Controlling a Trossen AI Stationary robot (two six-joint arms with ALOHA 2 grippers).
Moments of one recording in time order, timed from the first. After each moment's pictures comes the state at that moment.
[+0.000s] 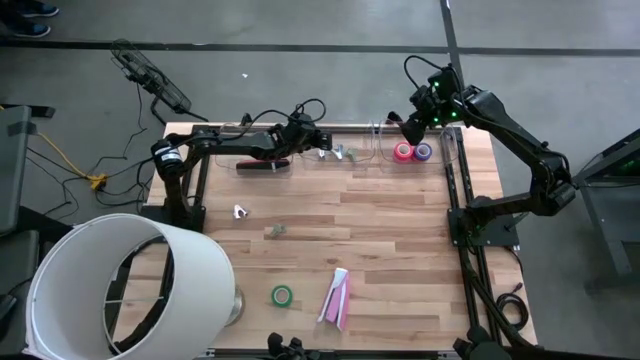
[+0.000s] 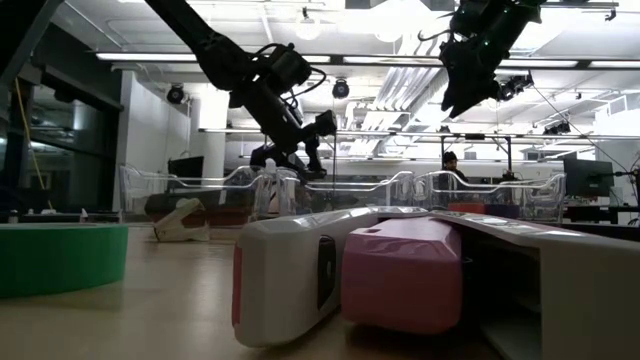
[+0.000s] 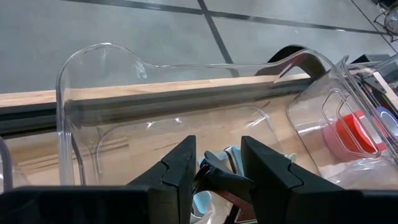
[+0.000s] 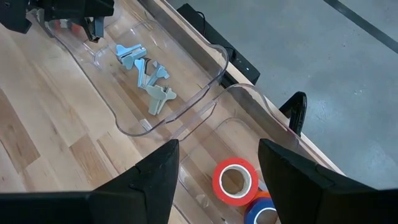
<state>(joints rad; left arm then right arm) 0.48 1.84 1.20 0.06 -0.34 -0.74 -0.96 1.29 1.25 -0.86 -0.20 -0.16</state>
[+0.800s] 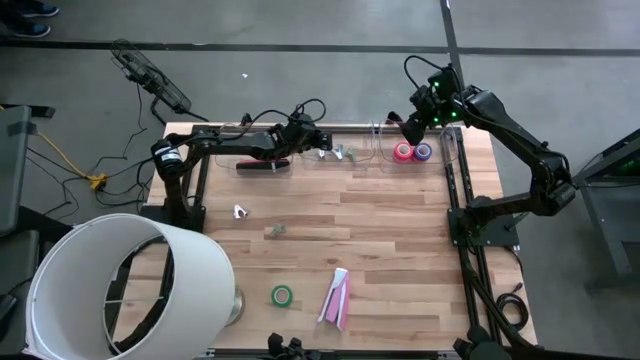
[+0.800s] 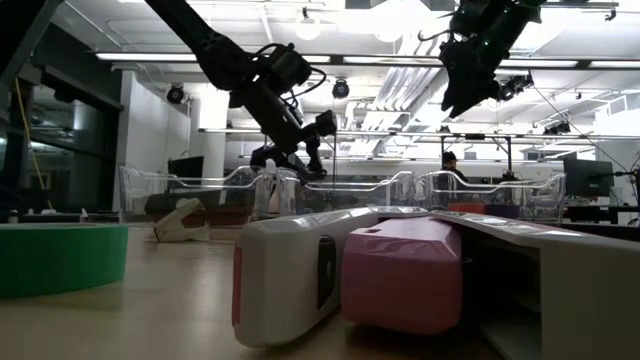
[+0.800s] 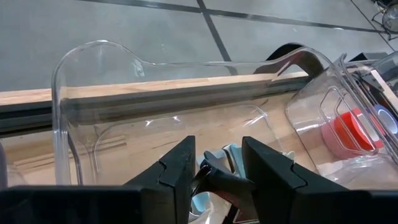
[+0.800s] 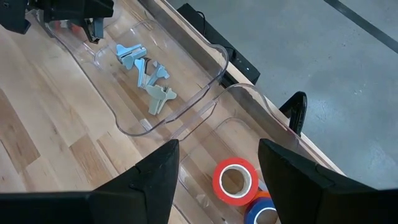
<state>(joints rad) 0.48 1.84 1.20 0.06 -0.33 -0.74 -0.96 1.29 1.25 -0.86 -0.20 -0.16</state>
